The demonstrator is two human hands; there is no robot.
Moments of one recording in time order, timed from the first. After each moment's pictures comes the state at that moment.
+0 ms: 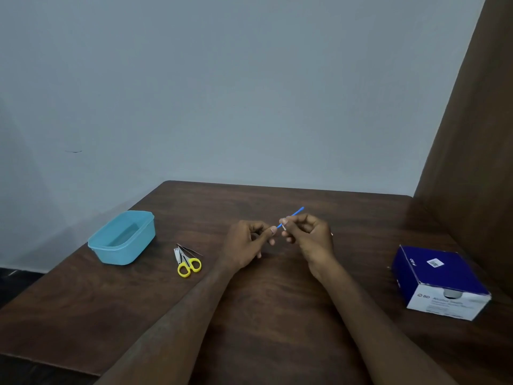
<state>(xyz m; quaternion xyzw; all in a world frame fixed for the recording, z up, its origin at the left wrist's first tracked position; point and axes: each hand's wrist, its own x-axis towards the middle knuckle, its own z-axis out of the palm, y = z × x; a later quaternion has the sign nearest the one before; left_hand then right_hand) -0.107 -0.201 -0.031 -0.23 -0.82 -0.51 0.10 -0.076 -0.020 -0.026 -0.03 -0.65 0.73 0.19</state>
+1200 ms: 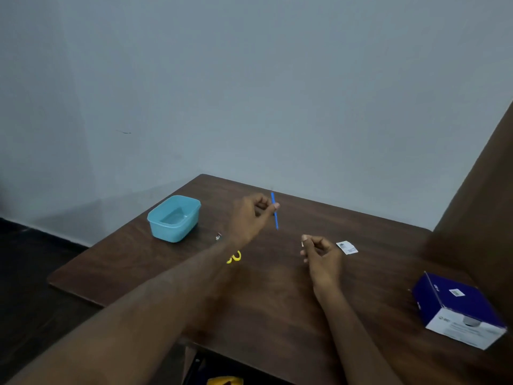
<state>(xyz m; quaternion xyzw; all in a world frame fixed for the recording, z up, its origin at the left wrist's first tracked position) -0.097 -0.282 0.024 -0.14 -0.81 -0.52 0.24 -0.042 -0.087 -0.034 -0.08 -0.69 0.67 0.26</state>
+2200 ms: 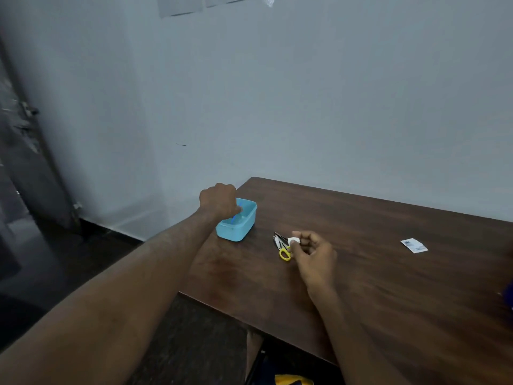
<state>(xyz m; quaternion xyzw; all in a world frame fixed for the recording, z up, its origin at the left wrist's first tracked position) -0.102 -0.468 0.073 0.07 -0.99 -0.03 0.11 -0.033 -0.224 -0.047 0.01 -0.72 0.66 0.20</state>
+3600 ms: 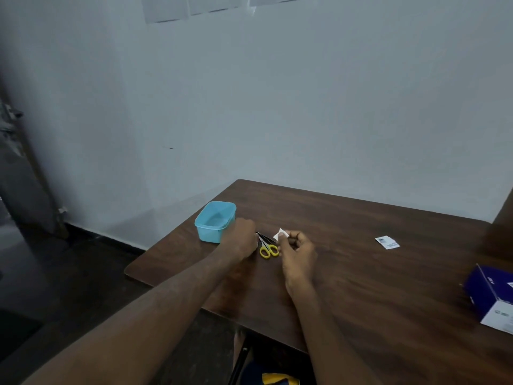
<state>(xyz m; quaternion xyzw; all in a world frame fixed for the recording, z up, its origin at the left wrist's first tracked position) -0.054 -0.367 0.011 -0.03 -0.99 -0.06 0.12 -0.028 -0.220 -0.043 -0.04 -0.67 0.71 0.22</state>
